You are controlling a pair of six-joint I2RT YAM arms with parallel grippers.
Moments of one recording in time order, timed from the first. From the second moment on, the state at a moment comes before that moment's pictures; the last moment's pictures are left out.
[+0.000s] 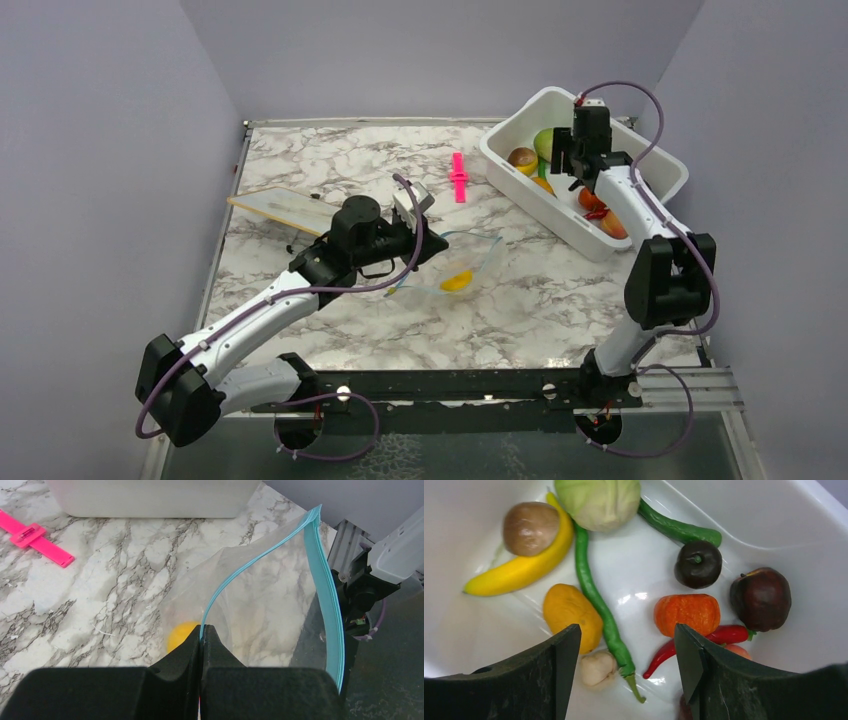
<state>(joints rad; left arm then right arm) -0.73 1.10 0.85 -0.02 0.39 -0.18 0.12 1.68 1.40 -0.35 0.31 0.03</state>
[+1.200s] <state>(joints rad) -0.73 1.08 0.83 -0.01 0.39 -0.18 -0.08 2.01 1.52 -0.44 0.32 0.06</state>
